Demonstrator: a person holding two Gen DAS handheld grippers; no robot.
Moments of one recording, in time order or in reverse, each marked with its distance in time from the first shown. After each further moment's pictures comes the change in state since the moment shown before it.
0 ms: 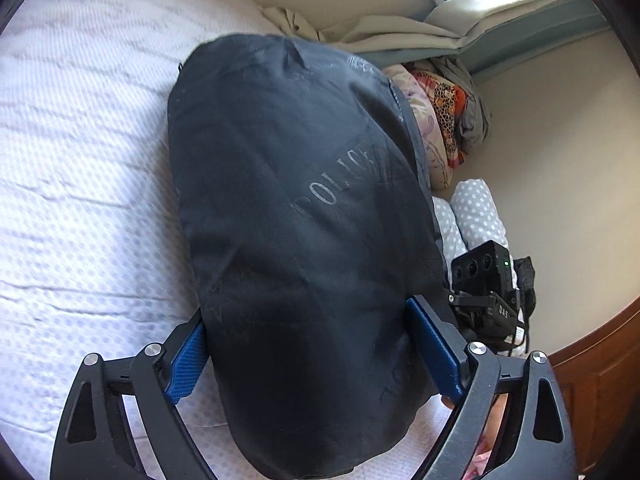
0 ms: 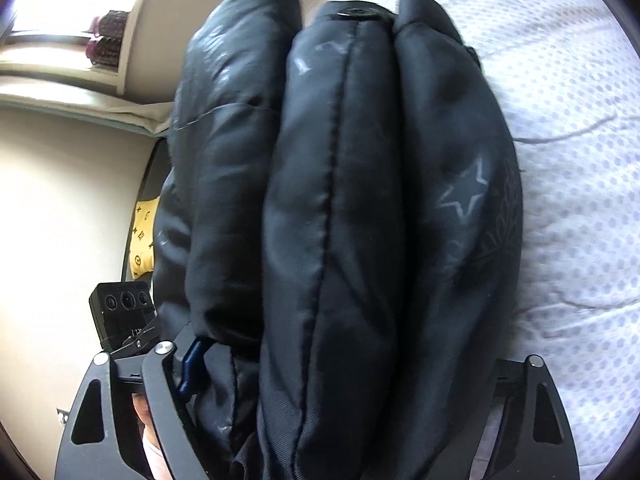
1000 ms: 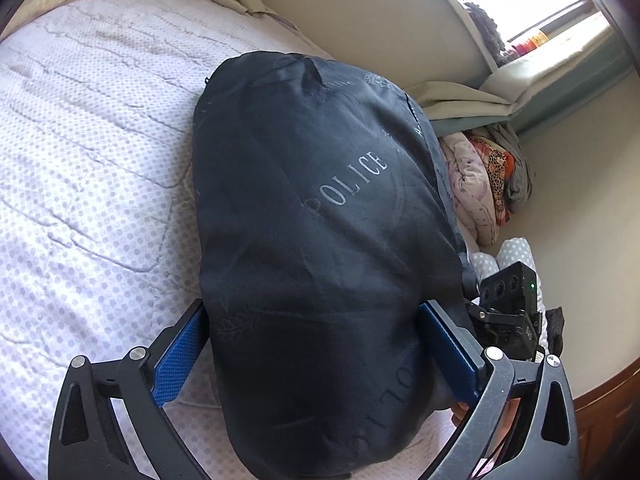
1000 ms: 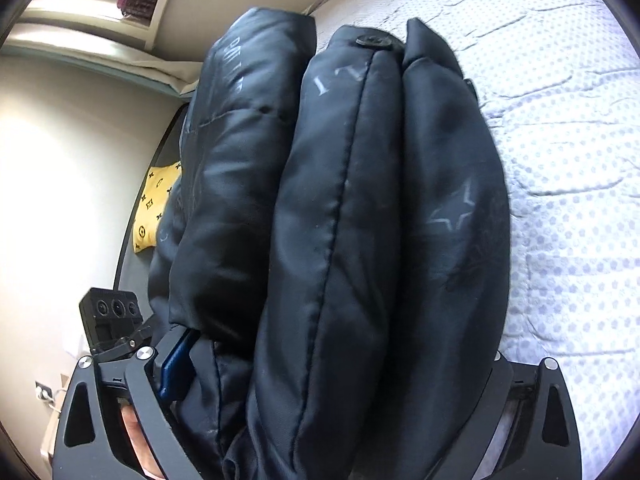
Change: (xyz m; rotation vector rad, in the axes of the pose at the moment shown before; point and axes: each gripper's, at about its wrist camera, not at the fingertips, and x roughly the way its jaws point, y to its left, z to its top) left arm -0.106 0.087 0.004 -0.120 -0.152 0.168; right arm 0.106 0.094 -0.035 -0.110 0.023 0.024
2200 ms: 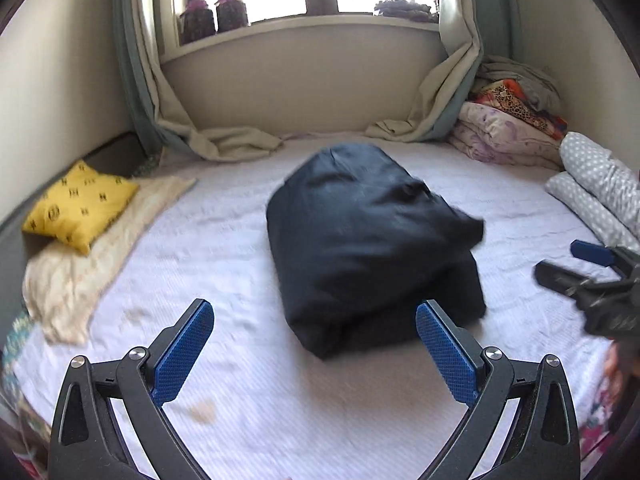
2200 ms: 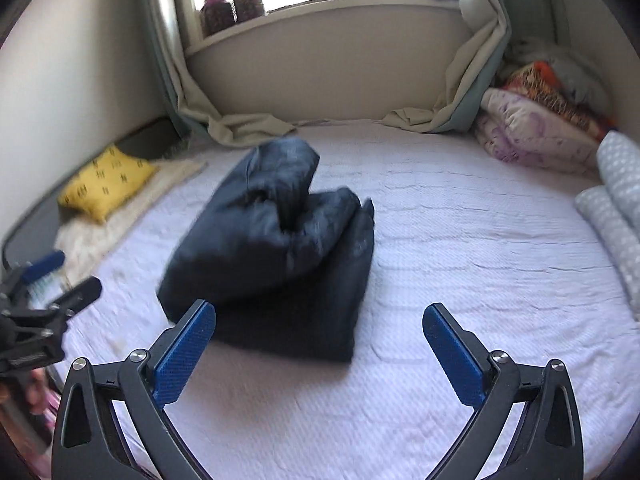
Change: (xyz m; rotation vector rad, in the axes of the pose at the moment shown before) left arm -0.127 -0.154 -0.131 0.541 -0.322 0.591; right arm -0.166 0.131 -0.166 -0.467 -0.408 -0.567
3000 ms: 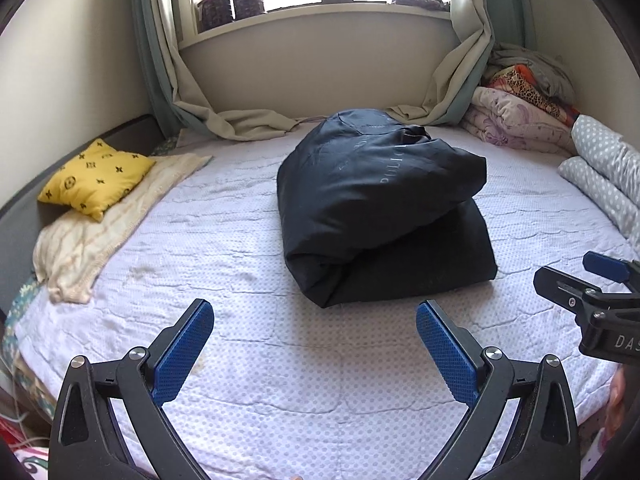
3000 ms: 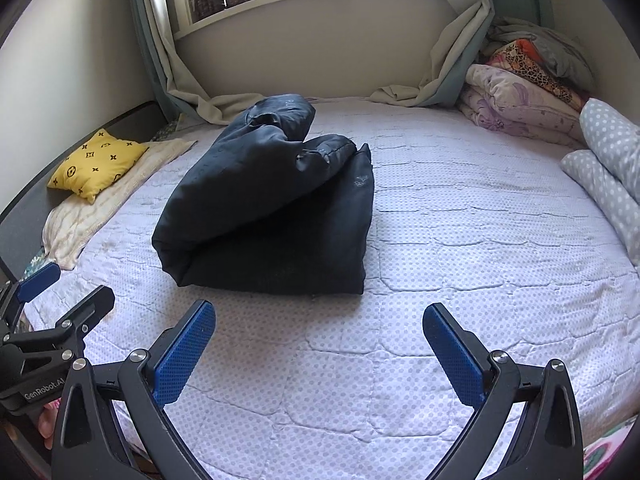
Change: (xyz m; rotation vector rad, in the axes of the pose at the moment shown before) left arm 0.001 -0.015 -0.054 -0.027 0.013 0.066; right arm -0.001 0.017 -0.061 0.052 0.033 -0.038
